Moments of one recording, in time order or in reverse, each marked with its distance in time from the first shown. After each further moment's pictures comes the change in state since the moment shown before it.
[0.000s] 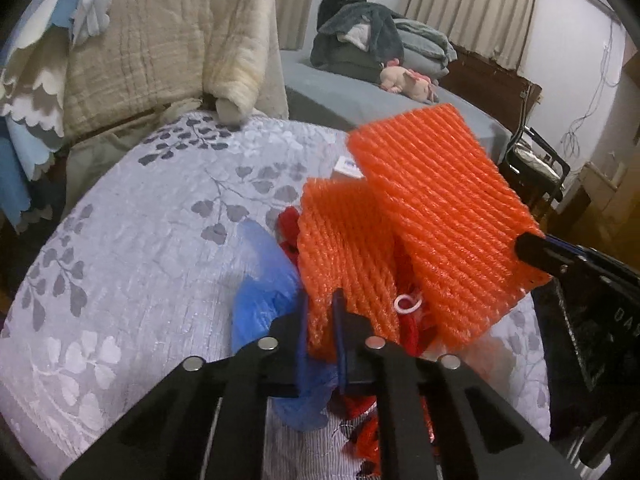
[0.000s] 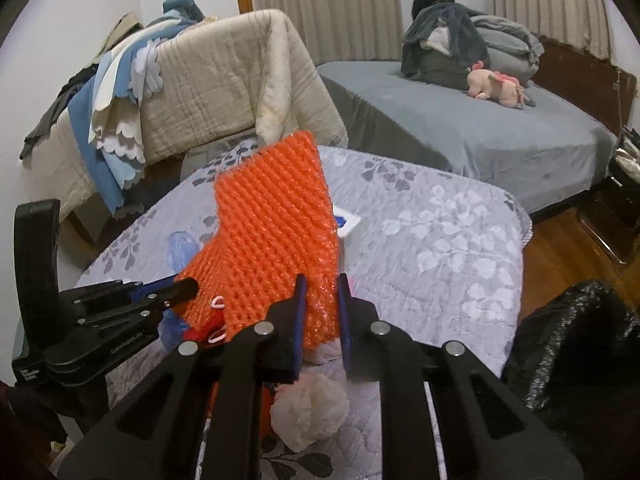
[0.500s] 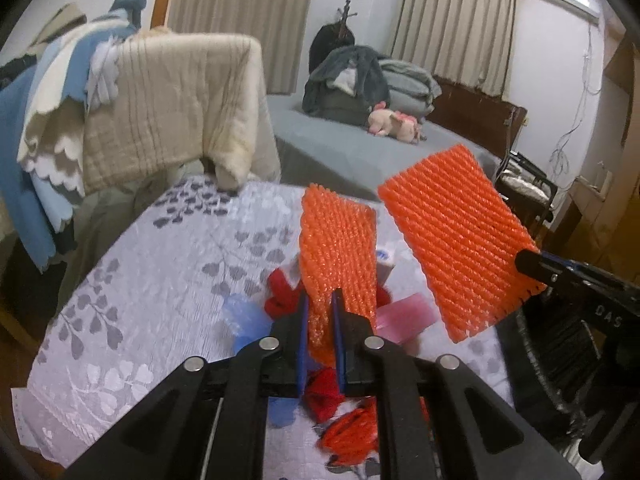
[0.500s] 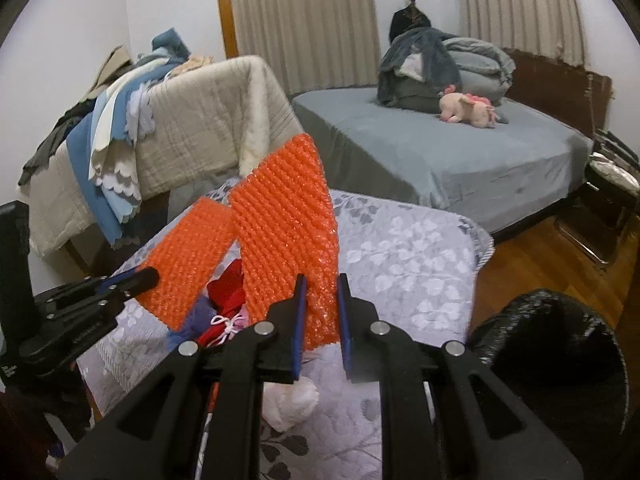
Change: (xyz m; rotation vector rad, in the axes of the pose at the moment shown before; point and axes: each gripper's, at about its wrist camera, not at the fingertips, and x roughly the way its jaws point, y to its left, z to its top) left arm -0.069 -0.030 0.023 0.043 -0.152 -0.002; right arm -0.063 -0.020 0.008 0.041 -0.098 -0.061
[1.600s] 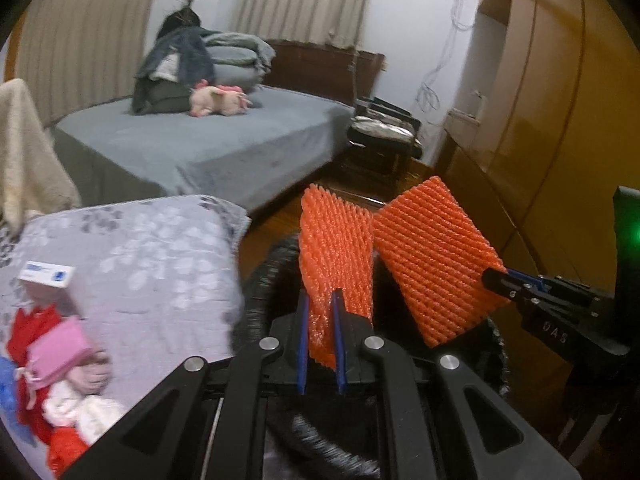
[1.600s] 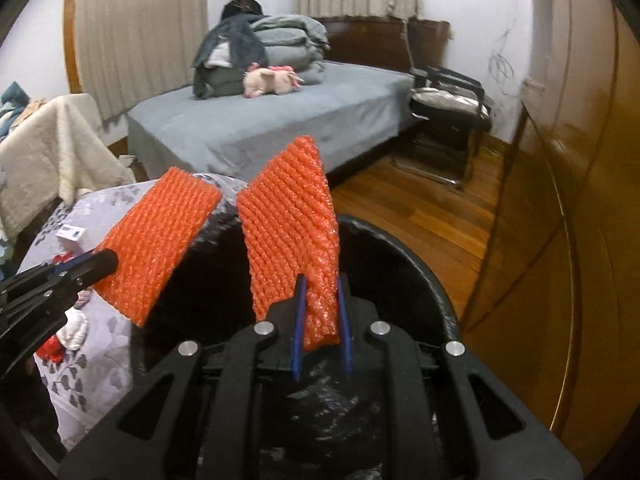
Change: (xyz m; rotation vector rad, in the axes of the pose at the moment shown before) left arm 0.052 -0.266 -0.030 0.275 0.112 -0.426; right arm -0.119 -0.214 -0.108 0.286 0.061 -0.504
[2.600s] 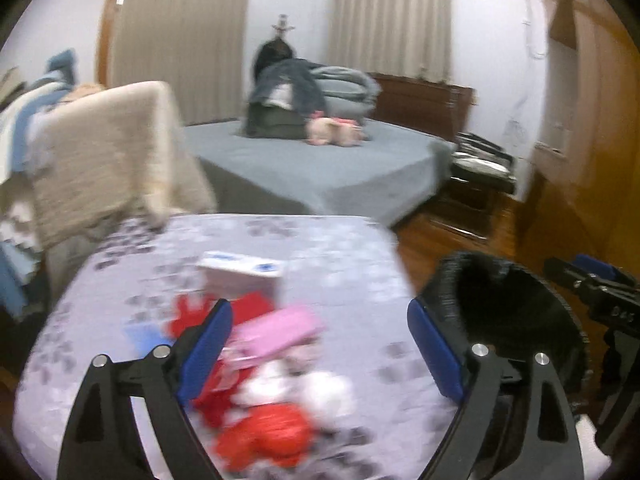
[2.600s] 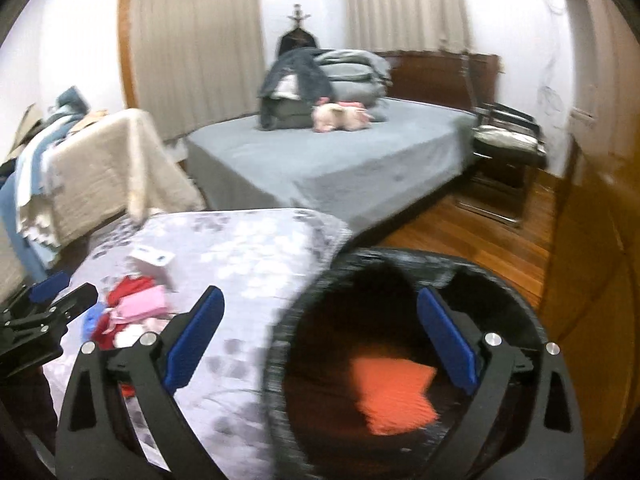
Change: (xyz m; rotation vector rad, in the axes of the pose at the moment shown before) left arm -0.125 0.131 -0.037 -0.096 -0.130 0.396; right arm -0.022 0.128 0.015 -0.070 -0.147 0.229
